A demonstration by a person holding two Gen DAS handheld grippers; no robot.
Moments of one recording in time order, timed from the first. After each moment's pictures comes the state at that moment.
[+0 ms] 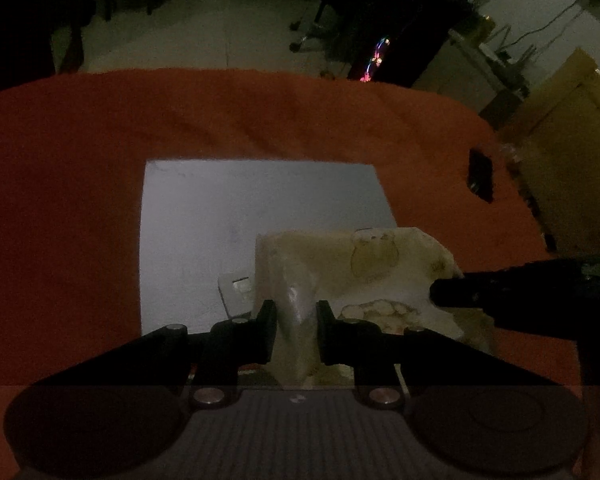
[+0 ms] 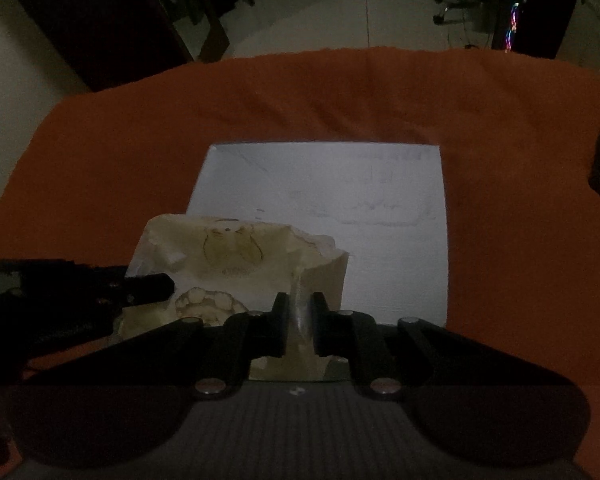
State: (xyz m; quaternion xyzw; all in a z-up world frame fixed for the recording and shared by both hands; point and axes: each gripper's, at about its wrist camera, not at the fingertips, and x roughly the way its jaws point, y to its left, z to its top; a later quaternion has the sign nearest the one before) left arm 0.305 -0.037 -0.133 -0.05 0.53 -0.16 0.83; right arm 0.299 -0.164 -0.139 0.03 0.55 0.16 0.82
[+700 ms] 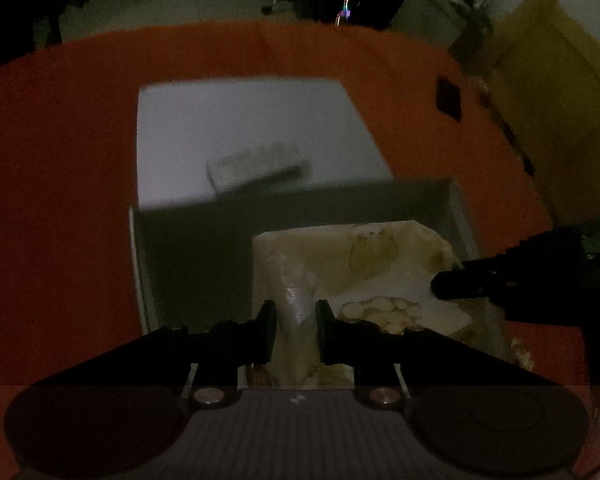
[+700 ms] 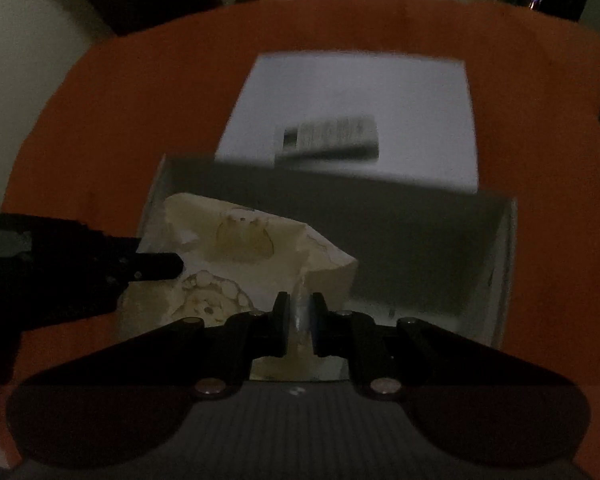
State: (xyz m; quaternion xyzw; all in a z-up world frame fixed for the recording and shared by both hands) left arm 0.195 -0.027 -0.161 -0.01 0.57 -0.21 0.79; right arm 0.188 -0.152 -0.180 0.01 0.60 0.20 0.77
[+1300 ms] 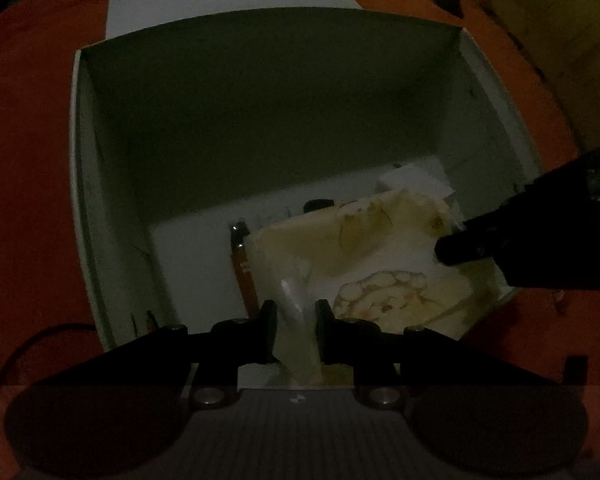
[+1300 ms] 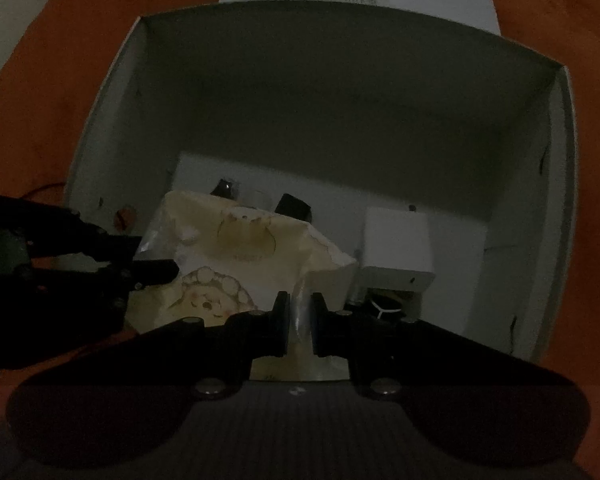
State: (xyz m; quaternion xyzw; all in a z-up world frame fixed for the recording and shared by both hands) left arm 0.148 -0.042 -0.236 0.05 0.63 -0.21 0.75; right arm 0.142 -0.137 -0.251 -0.03 0.66 0.19 0.72
